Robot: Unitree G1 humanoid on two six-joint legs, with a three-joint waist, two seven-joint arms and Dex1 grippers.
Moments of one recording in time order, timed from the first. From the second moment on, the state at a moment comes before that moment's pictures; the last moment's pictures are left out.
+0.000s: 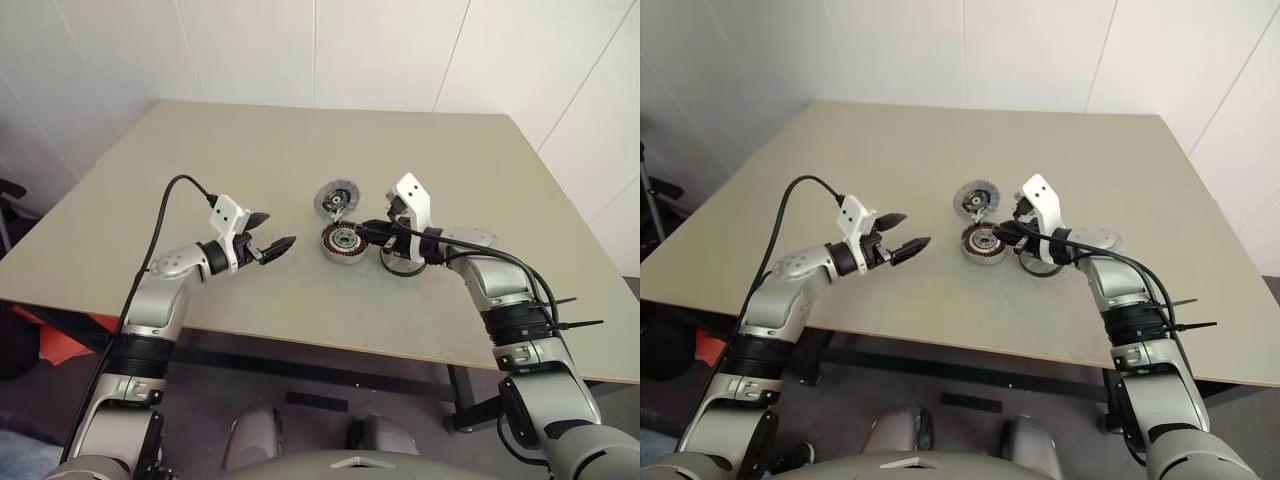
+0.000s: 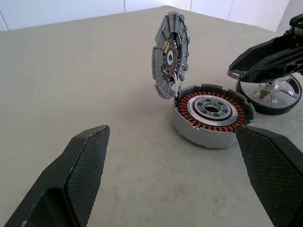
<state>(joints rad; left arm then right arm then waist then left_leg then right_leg) -0.40 0.37 -0.01 0.11 -0.30 0.33 -0.77 -0.57 -0.44 0.10 0.25 0.17 0.48 0.87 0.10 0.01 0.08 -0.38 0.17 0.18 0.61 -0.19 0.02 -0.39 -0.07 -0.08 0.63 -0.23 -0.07</state>
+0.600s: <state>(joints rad) -0.39 0.37 -0.01 0.11 -0.31 0.33 -0.76 -0.63 -0.32 0.13 0.47 0.13 0.40 0.78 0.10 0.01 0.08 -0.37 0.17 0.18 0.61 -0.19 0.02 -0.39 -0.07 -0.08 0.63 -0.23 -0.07</state>
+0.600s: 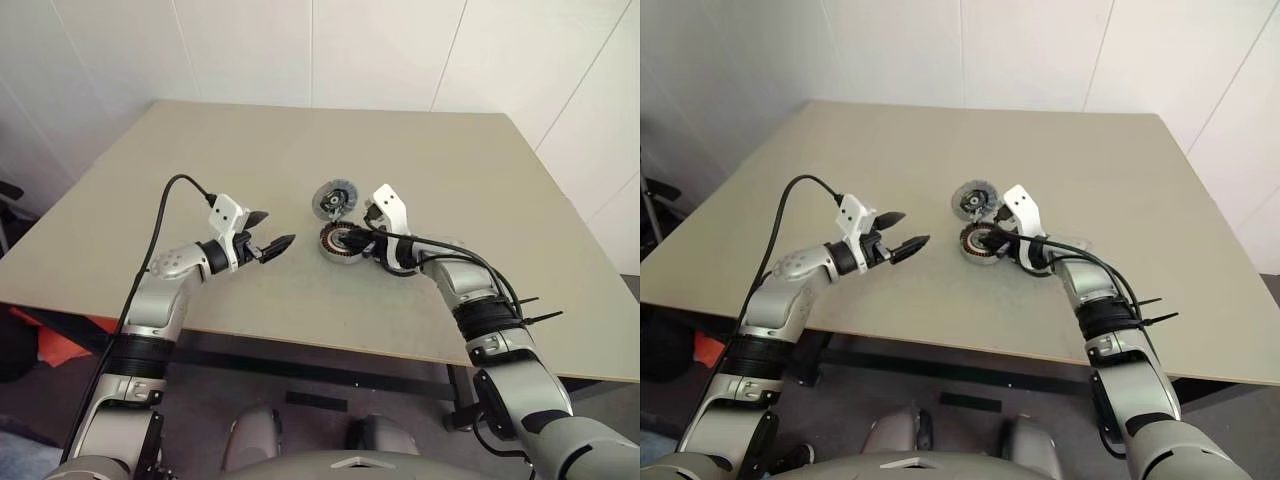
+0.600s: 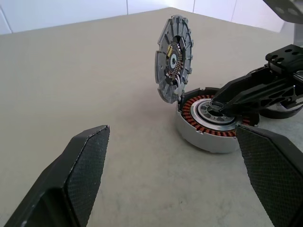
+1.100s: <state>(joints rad) -0.39 0.37 -0.01 0.10 -0.31 0.33 -0.76 -0.63 -0.36 0.15 0.42 0.10 0.40 0.80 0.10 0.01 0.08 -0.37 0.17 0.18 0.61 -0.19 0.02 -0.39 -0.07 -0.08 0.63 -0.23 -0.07</state>
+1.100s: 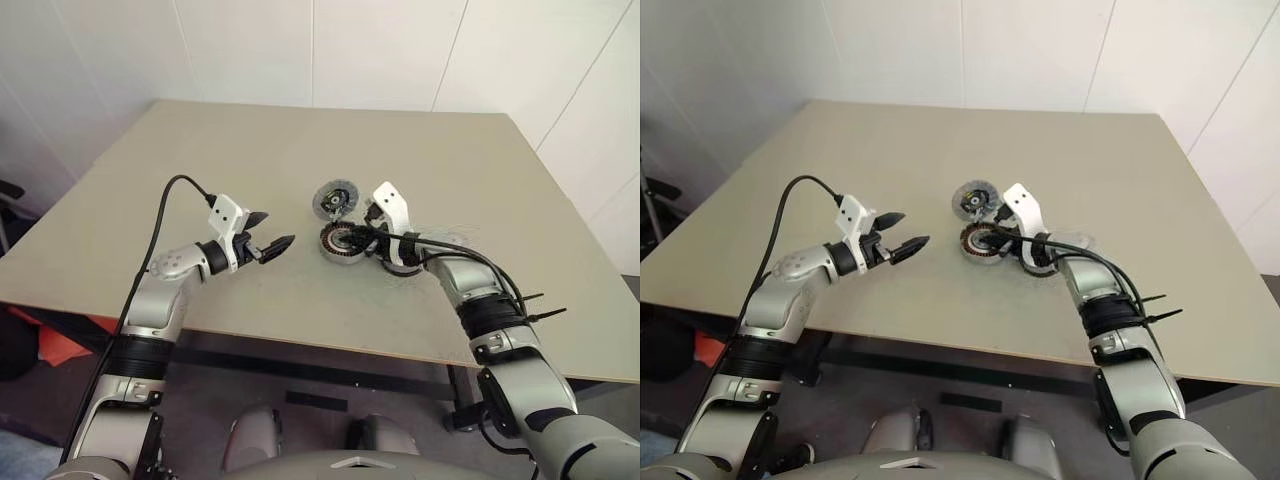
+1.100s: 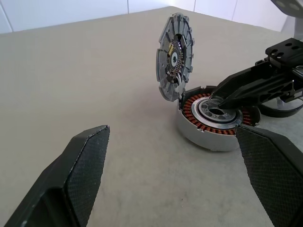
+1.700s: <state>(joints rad) -0.39 0.37 -0.01 0.11 -0.29 0.32 -0.76 -0.61 -0.36 0.17 0.38 0.09 0.41 0.80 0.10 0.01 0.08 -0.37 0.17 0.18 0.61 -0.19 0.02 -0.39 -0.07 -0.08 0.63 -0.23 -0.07</state>
